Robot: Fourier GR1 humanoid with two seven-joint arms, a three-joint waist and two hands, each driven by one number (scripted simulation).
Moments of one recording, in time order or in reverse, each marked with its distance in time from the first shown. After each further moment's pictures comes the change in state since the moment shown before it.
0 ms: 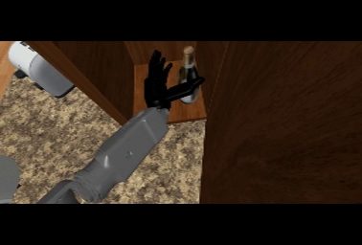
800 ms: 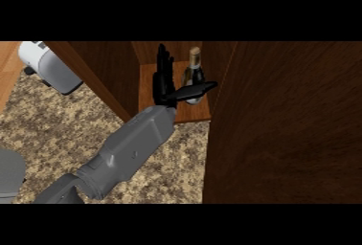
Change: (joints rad) left arm -0.049 -0.001 -0.130 -0.026 -0.011 0.065 -0.059; right arm -0.006 0.002 0.006 -0.002 0.012 -0.017 0.015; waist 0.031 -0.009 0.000
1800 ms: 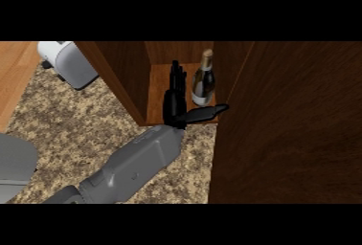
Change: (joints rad) left arm 0.119 0.003 -0.139 -0.200 0.039 -0.002 -0.093; right arm 0.066 -0.002 0.007 -0.060 0.013 -0.013 0.021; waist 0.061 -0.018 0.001
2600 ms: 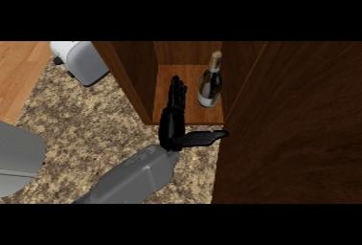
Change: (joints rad) left arm 0.203 0.054 0.023 -0.272 -0.217 0.054 -0.003; right arm 0.018 -0.001 -0.002 -0.048 0.026 -0.034 0.045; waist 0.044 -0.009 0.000
